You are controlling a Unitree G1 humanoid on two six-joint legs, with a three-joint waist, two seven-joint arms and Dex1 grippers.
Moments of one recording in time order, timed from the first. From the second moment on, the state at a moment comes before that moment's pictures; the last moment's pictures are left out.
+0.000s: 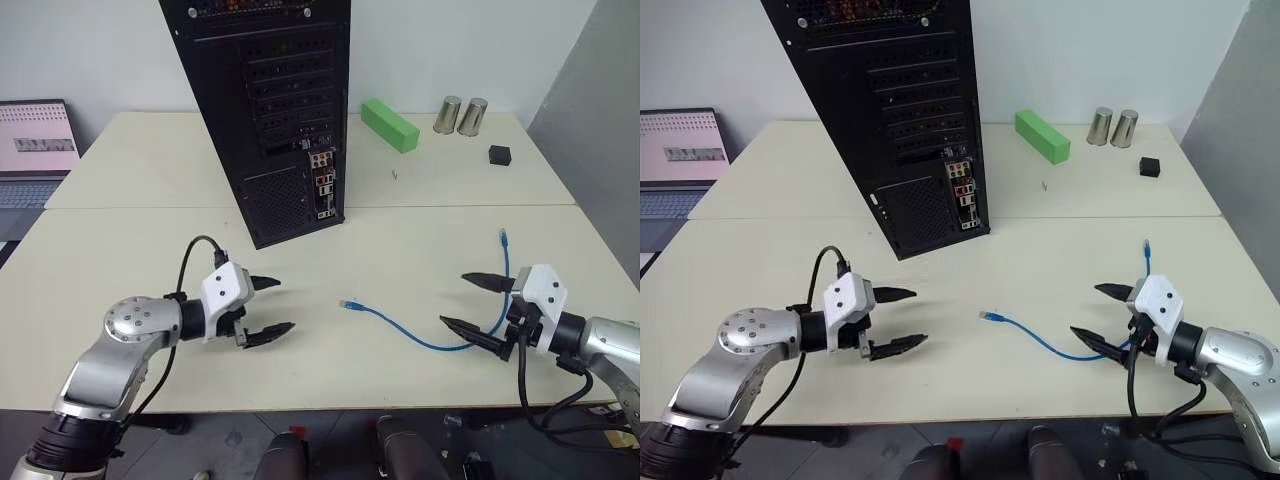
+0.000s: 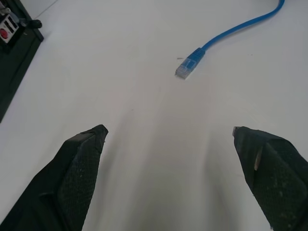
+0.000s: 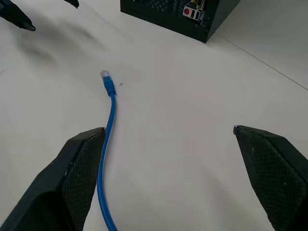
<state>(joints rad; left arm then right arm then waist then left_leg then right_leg) -0.13 0.78 0.01 -0.25 -0.31 0.34 -1.03 0.08 -0.80 -0.19 -0.48 0.47 0.39 0.87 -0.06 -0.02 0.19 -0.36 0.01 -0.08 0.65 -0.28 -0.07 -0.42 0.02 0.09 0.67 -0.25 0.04</state>
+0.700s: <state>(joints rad) -0.13 0.77 0.00 -0.28 -0.30 0.34 -1.01 0.08 -0.79 -0.19 -0.48 0.46 0.41 0.87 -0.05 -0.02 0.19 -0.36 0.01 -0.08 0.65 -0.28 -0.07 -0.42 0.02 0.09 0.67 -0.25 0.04</state>
